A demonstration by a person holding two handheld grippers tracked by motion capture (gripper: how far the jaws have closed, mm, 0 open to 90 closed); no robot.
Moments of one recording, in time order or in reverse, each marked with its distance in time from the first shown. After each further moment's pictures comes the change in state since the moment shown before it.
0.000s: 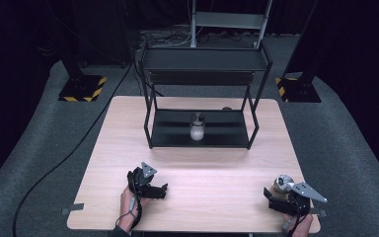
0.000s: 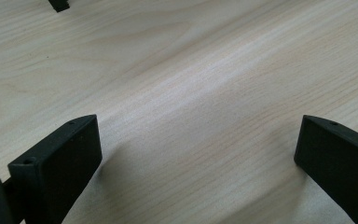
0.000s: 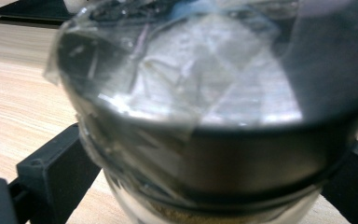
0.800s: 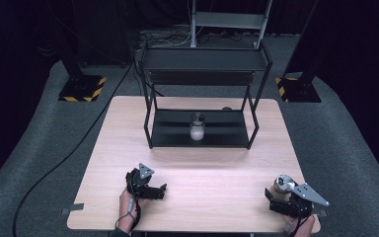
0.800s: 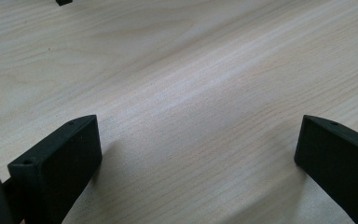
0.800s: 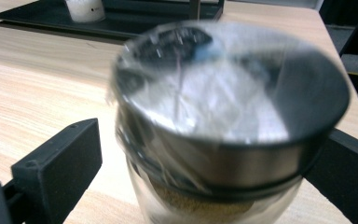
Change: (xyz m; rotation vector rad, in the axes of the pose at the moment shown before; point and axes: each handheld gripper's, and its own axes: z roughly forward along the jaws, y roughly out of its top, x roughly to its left) left arm 0.007 -0.008 0.000 -0.019 -0.025 -0.031; right arm 0.009 0.000 -0.011 -0.042 -0.023 -0.056
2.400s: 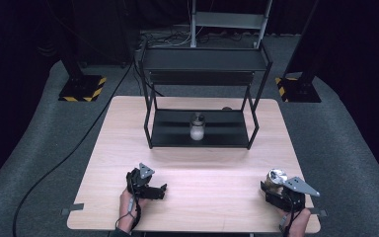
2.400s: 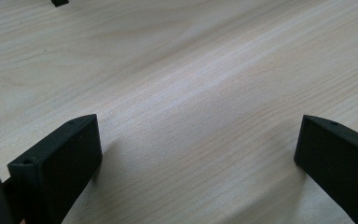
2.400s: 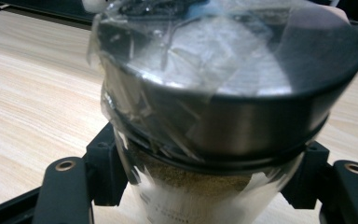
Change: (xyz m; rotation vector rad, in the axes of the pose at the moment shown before) left arm 0.001 0.001 0.001 0.002 -0.007 0.005; right arm 0.010 0.030 0.016 0.066 0.032 -0.049
